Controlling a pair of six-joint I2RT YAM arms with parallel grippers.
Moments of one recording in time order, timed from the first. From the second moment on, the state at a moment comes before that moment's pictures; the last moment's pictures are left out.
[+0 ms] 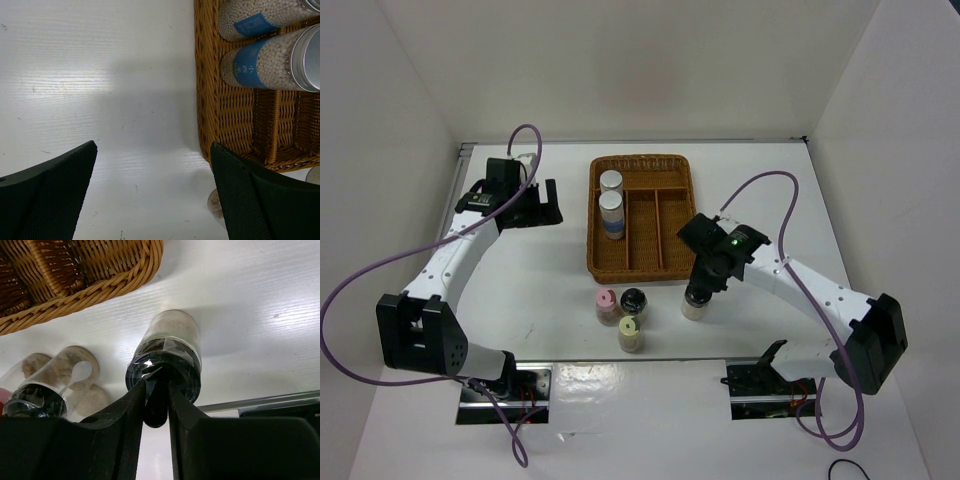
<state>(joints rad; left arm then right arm) -0.10 1.40 1.20 -0.63 0.10 -0.22 0.75 1.28 1.06 -1.04 0.27 1.03</state>
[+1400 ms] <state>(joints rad) -0.10 1.40 1.17 -0.63 0.11 -0.22 0.76 1.42 1.46 -1.10 0.19 0.76</state>
